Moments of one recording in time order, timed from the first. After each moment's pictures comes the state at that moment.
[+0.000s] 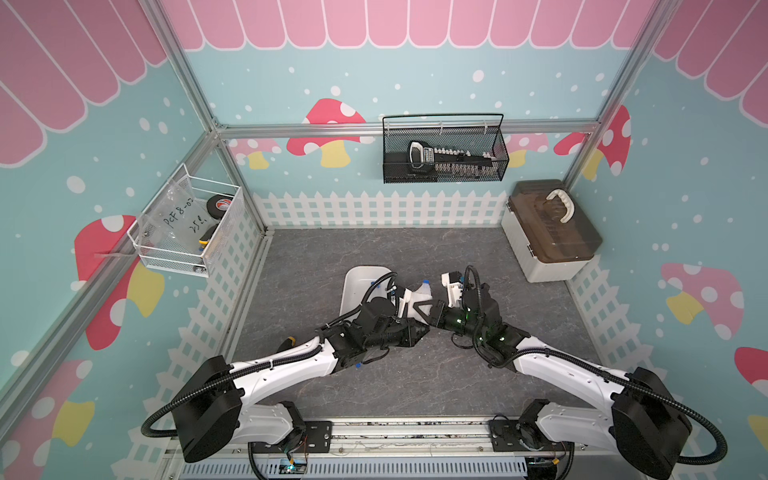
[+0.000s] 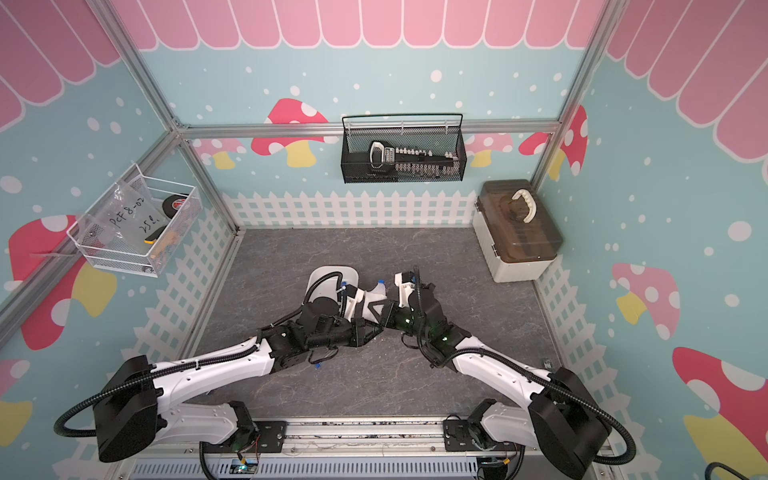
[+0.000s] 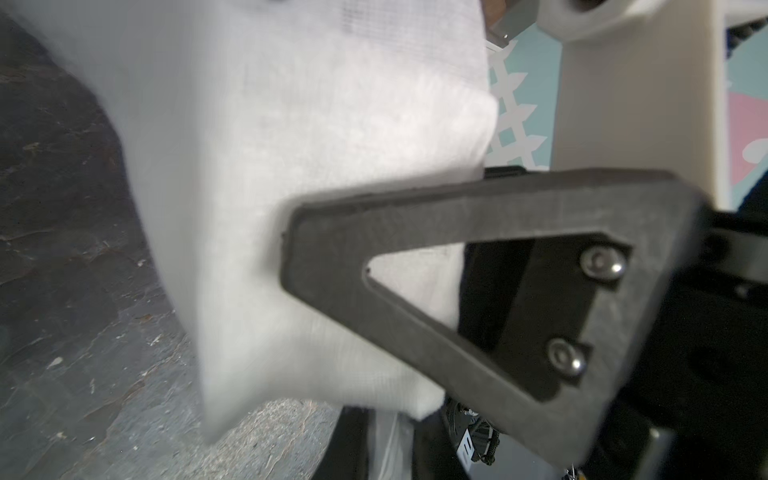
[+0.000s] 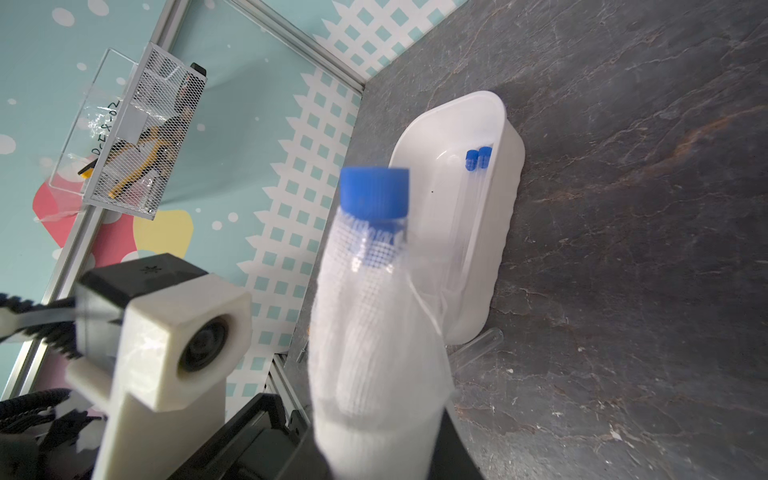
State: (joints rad) left arm -0.89 1.31 0.77 0.05 0.24 -0.86; right arm 0.69 1.21 0.62 0.26 -0.24 0.91
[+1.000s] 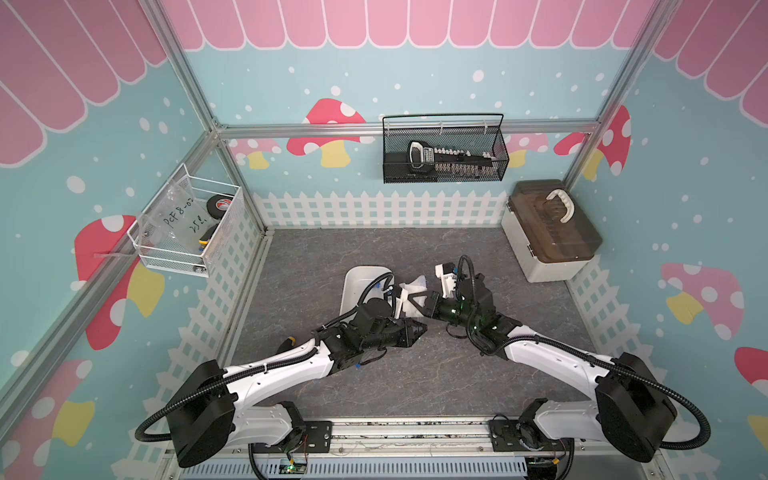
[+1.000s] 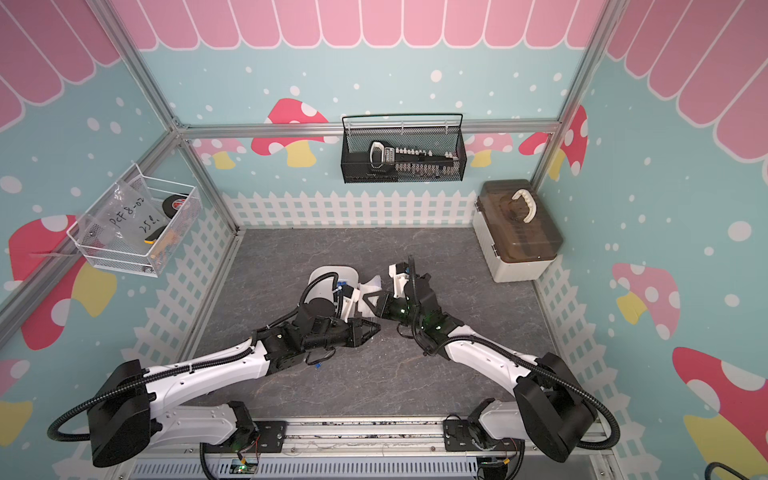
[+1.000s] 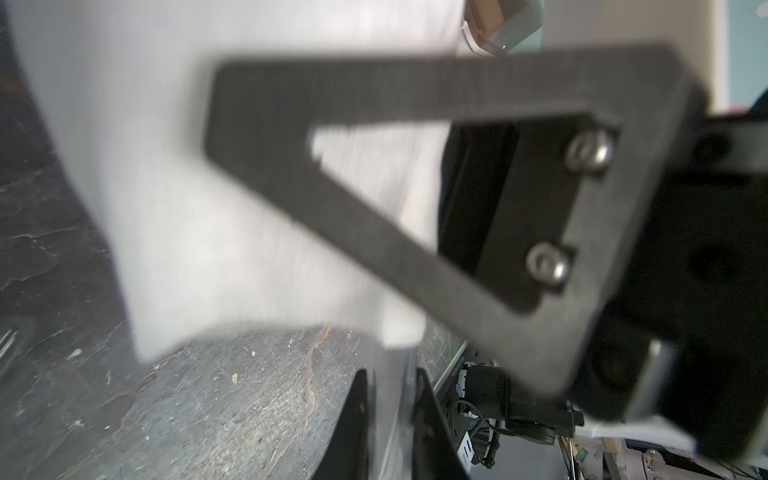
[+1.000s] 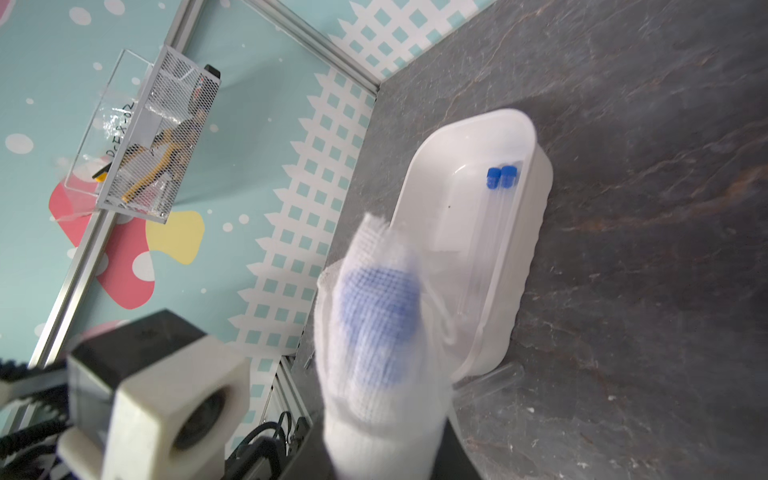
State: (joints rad) left arm -0.88 1.27 0.75 0.04 0.22 -0.86; right arm 0.69 1.30 0.69 0.28 -0.31 0.89
